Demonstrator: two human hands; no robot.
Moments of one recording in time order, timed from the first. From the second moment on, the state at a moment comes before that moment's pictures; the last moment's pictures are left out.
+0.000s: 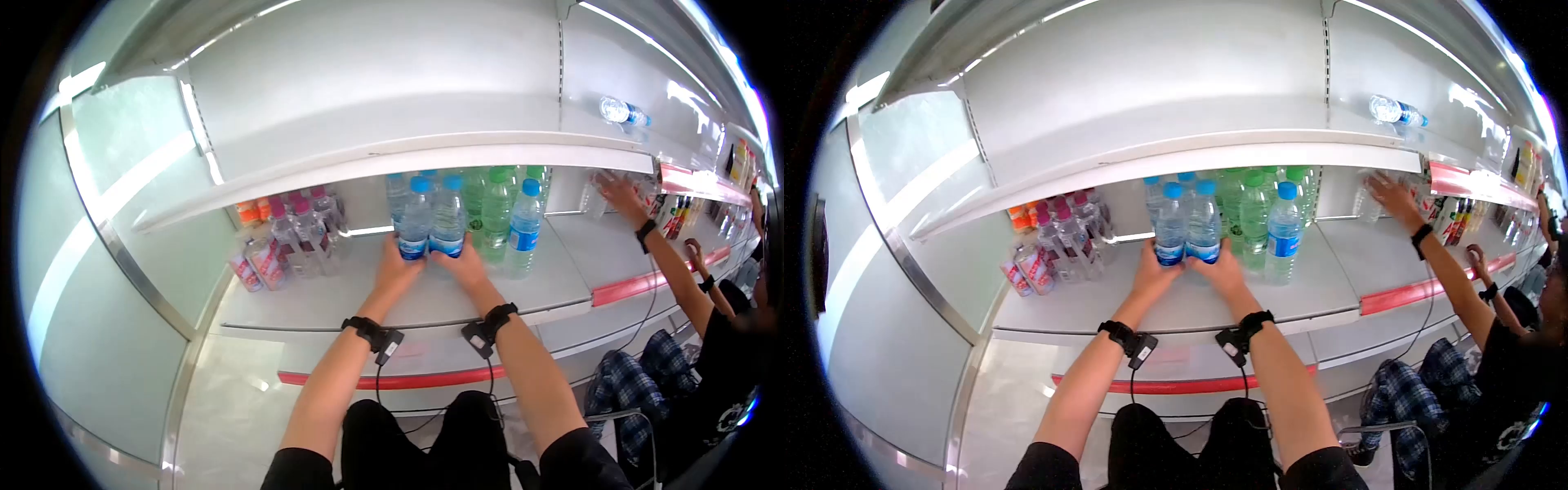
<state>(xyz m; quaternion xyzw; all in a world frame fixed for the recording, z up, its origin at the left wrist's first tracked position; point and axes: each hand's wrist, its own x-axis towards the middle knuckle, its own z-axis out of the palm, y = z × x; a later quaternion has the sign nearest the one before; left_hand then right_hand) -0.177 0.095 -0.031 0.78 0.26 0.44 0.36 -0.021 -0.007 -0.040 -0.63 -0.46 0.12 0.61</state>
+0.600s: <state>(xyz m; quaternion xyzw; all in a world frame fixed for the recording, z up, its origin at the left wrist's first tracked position) -0.188 0.086 -0.037 0.74 0.26 0.52 0.35 -0.032 -0.005 -0.036 -0.56 -0.51 0.17 0.63</state>
